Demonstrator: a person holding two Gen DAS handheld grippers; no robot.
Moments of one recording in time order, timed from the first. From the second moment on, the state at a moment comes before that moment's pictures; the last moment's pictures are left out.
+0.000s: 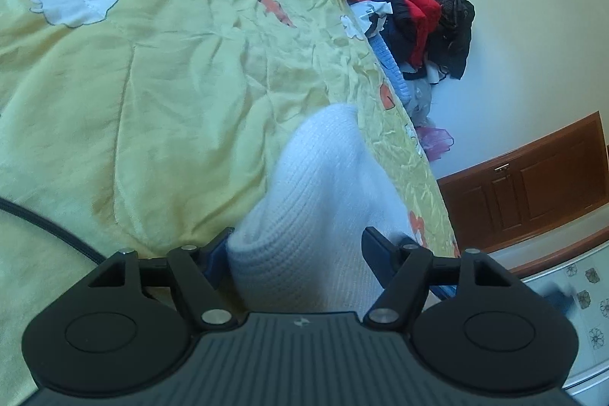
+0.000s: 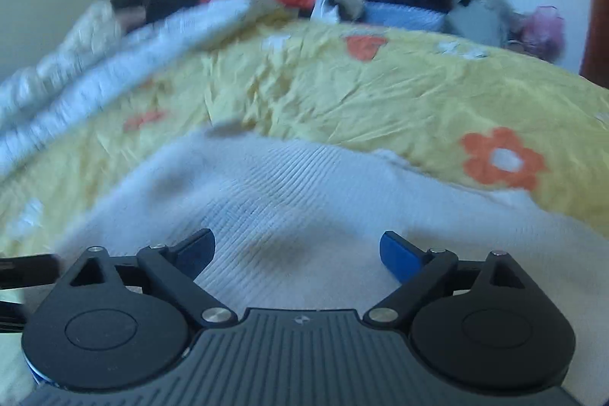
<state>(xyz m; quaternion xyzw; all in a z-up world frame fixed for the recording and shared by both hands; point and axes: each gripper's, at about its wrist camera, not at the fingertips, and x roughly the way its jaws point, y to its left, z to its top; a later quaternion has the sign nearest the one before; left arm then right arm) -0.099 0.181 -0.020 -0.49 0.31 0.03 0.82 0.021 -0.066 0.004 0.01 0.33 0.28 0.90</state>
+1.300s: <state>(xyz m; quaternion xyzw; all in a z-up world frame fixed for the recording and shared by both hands) -0.132 -0.084 -0.019 0.30 0.17 -0.06 0.94 -0.038 -0.243 -0.020 0.15 0.27 0.22 0.92</state>
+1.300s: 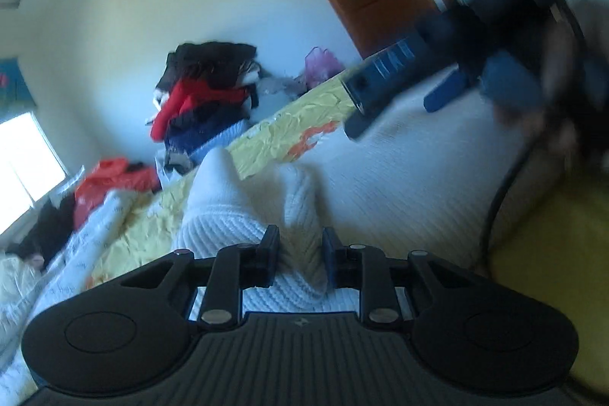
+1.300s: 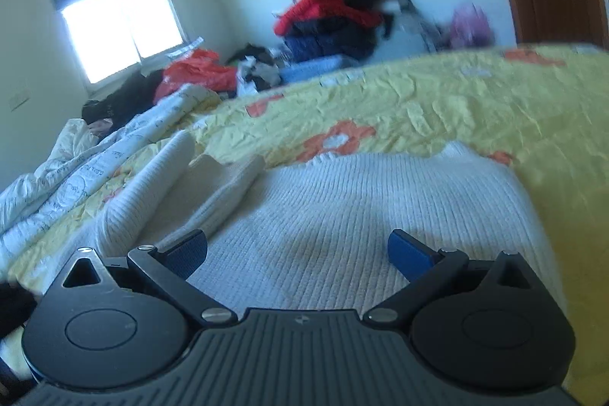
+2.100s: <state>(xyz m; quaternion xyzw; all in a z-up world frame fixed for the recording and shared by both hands) -0.171 -0.025 -0.007 0.32 0.11 -0.05 0.94 0.103 -0.087 0.000 0.21 0.49 0.38 0.76</state>
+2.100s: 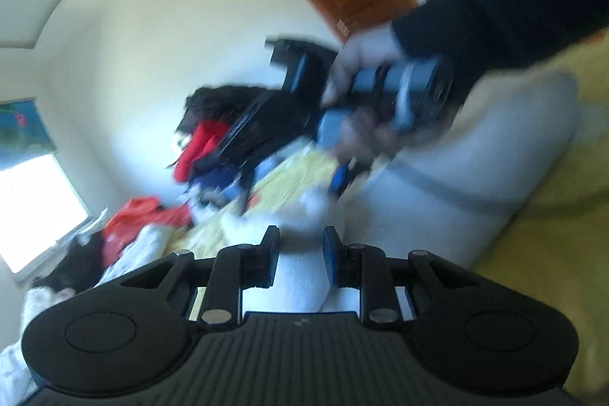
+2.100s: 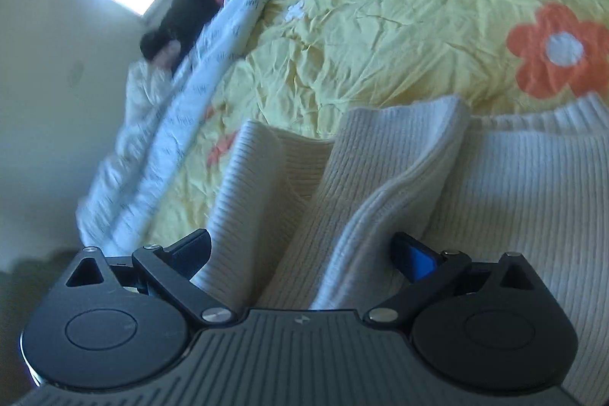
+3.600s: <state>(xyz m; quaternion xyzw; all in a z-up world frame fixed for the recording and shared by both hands) -0.080 -0.030 0.023 0.22 0.16 -0.04 0.96 0.133 -0.066 0.020 0.21 0.55 0.41 0.70</state>
